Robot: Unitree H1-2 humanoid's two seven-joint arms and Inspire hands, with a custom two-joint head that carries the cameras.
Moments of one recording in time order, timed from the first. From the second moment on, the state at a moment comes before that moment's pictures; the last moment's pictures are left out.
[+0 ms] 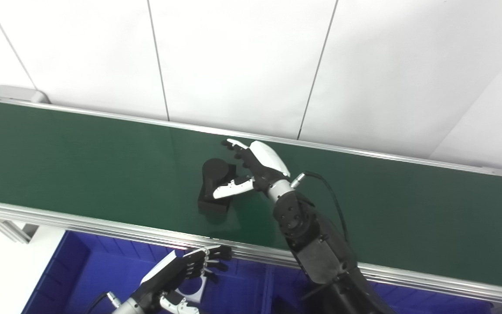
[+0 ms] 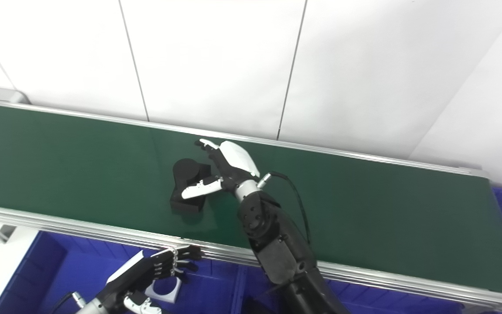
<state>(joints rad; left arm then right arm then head) 0.15 0.22 -0.12 0.28 -0.04 -0.44 -0.55 -0.58 0.06 0.46 0.47 -0.58 0.22 0.09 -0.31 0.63</state>
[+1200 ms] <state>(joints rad) 0.14 0.19 -0.05 0.26 -0.05 -0.44 -0.63 -0.40 0.04 0.42 0.26 -0.58 0.16 -0.13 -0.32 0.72</state>
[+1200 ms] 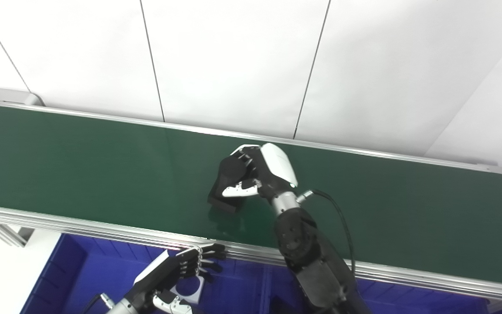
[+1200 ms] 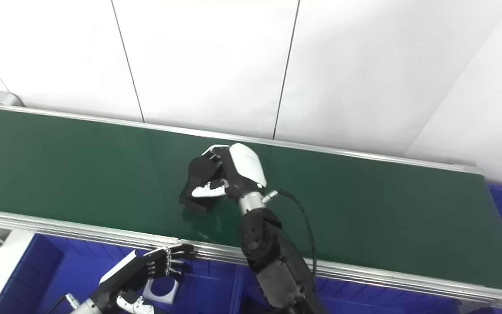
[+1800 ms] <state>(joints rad) 0.15 0.19 -0.09 0.18 -0.05 -0.44 -0.58 -0.04 -0.06 0.29 -0.33 -0.61 0.23 -0.03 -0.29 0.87</state>
